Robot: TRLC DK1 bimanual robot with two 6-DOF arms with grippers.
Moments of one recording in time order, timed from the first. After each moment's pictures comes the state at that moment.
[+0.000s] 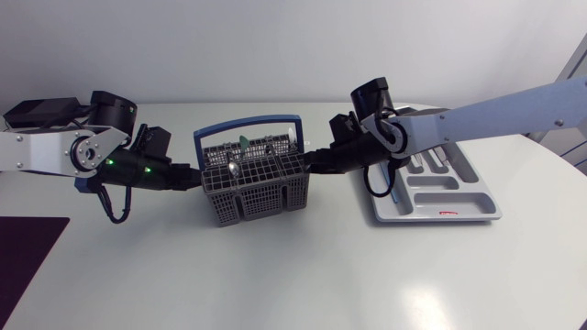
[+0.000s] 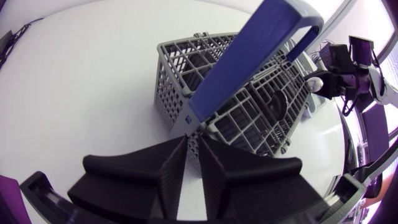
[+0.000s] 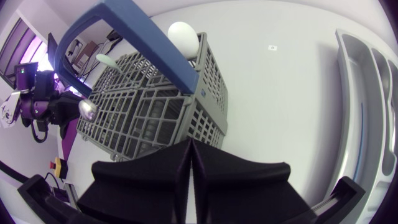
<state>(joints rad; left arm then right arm) -0.09 1.63 0.91 -0.23 0.39 0.02 0.39 1.93 1.20 -0.12 -0.44 0.20</state>
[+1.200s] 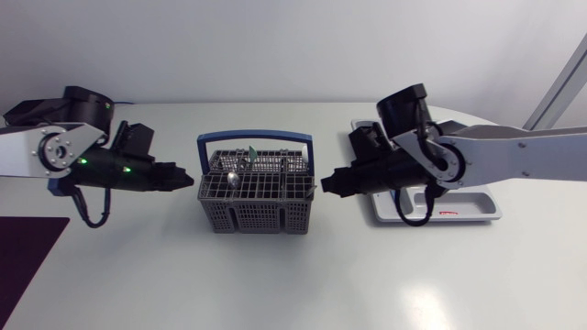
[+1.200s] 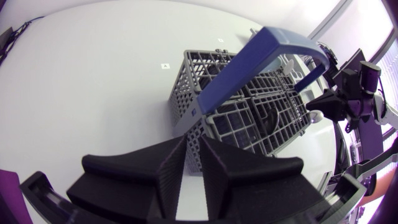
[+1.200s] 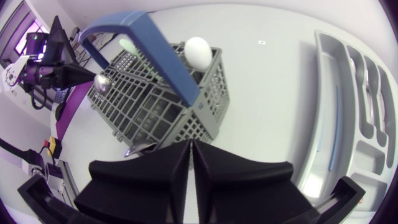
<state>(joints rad) -0.02 1.50 0.88 -0.33 0.46 0.05 0.41 1.60 0.92 -0.16 -0.33 0.14</state>
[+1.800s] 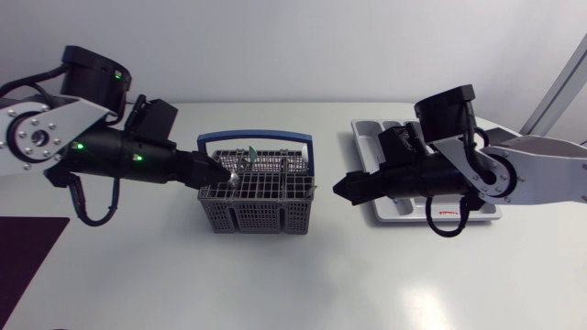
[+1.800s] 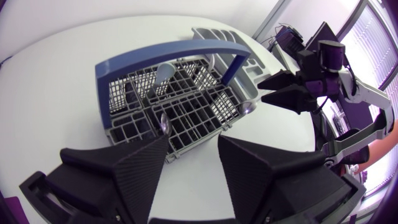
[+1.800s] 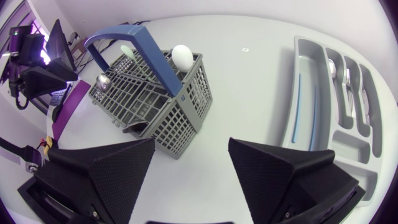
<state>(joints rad) -0.27 1.36 0.95 -0.45 0.49 0.01 0.35 1.44 0.80 -0.16 -0.33 0.10</state>
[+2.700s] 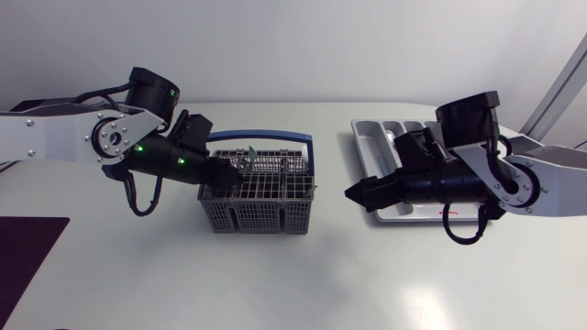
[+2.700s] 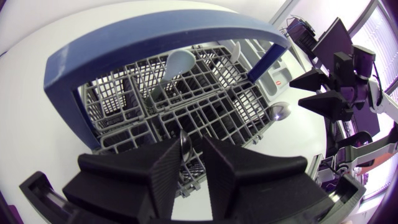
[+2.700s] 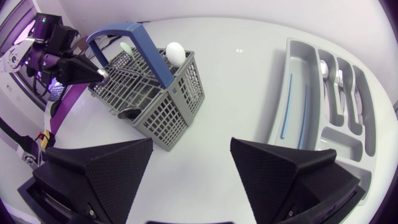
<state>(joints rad) -0.31 1.60 1.01 -0.35 0.42 -0.01 0.29 1.37 0.74 -0.17 -0.36 0.02</state>
